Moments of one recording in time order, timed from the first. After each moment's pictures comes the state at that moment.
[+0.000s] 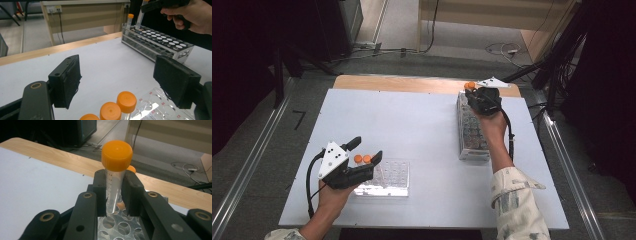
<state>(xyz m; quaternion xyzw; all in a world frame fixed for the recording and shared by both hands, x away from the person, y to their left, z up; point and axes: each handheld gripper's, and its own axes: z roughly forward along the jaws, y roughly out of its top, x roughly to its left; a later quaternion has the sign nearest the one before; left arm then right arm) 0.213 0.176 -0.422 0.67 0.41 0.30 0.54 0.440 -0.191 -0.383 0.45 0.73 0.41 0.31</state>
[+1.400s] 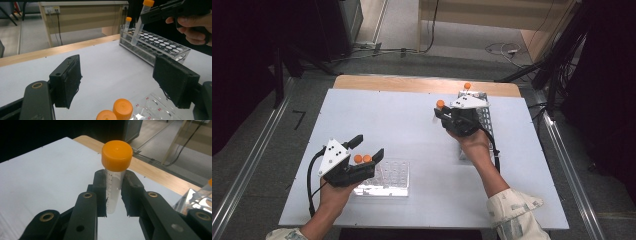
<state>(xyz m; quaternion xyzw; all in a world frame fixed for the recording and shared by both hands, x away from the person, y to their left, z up) 0.217 0.173 -0.416 0.67 0.41 0.29 0.54 0.363 -0.131 -0.376 0.32 0.80 0.46 0.23</state>
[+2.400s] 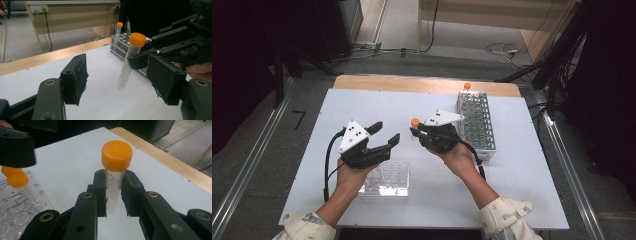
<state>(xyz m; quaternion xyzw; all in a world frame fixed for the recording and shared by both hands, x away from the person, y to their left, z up) 0.257 0.140 -0.396 0.69 0.39 0.27 0.55 0.327 -0.084 -0.389 0.25 0.84 0.45 0.18</state>
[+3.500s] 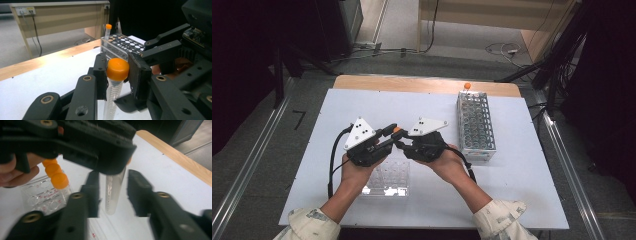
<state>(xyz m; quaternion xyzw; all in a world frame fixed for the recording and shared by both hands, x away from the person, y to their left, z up) 0.259 0.135 -0.389 0.70 0.37 0.25 0.56 0.305 -0.058 -0.388 0.19 0.86 0.45 0.14</state>
